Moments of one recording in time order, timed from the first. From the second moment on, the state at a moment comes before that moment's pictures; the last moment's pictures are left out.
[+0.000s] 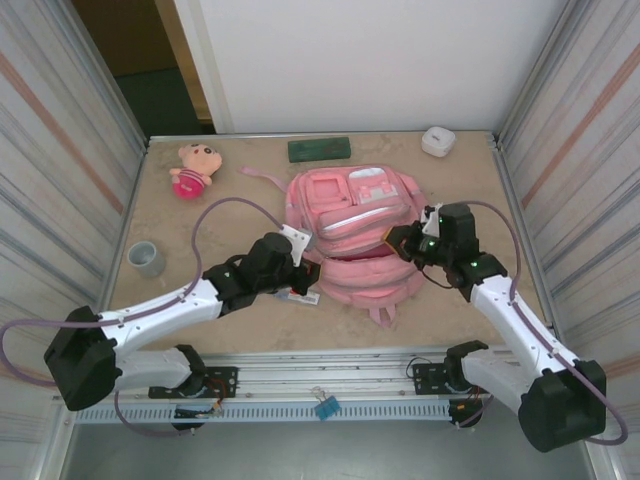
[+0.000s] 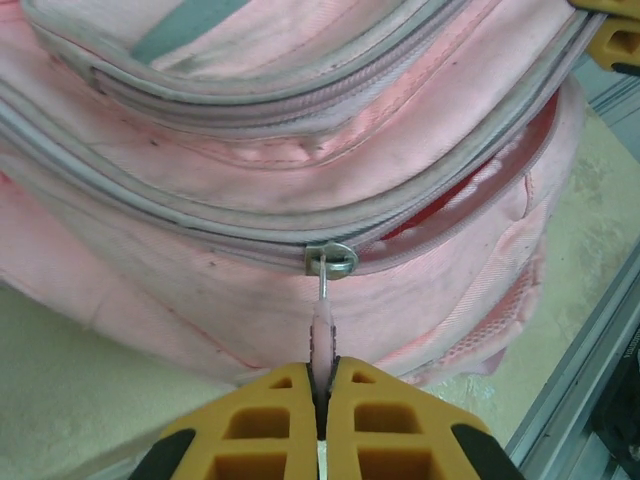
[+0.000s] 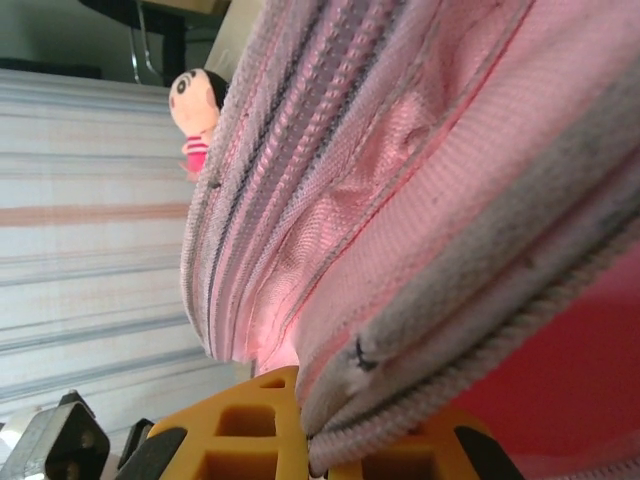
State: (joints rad) left arm -0.88 1.19 0.73 -0.15 0.06 -0.42; right arm 0.26 0.99 0.69 -0.30 -0.53 1.04
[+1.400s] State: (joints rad) left arm -0.64 1.46 0.81 0.00 0.09 -0.28; right arm 0.29 1.05 0.97 -0.59 -0.61 0.83
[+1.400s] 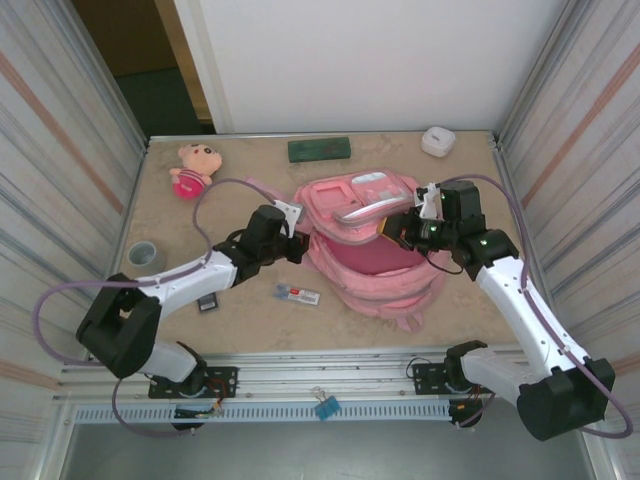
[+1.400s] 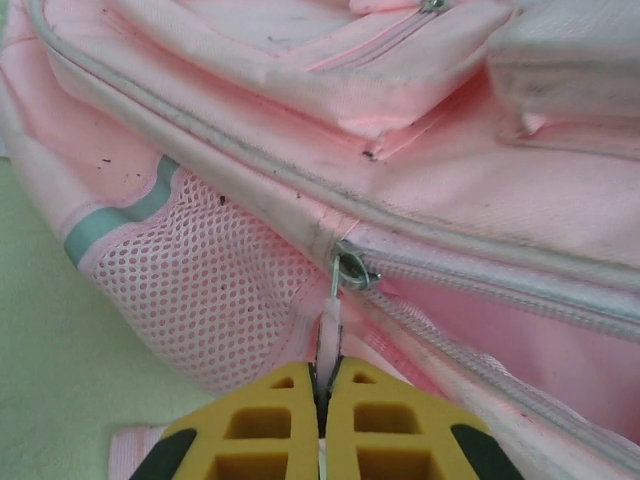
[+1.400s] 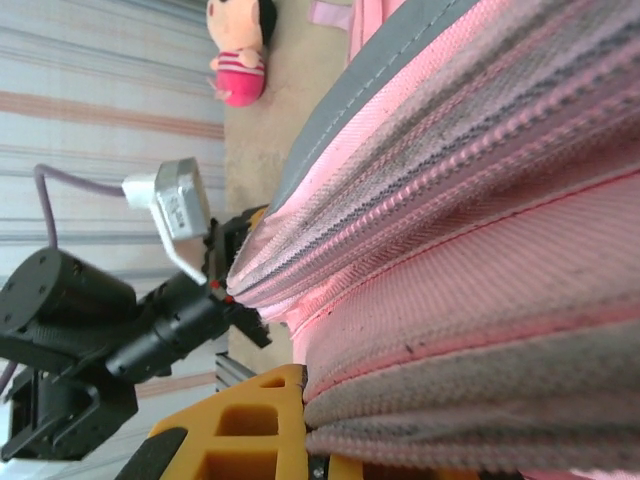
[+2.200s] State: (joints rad) left arm -0.57 1.20 0.86 -0.35 0.06 -0.59; right arm 0.34 1.01 0.96 -0.80 -0.37 0.79
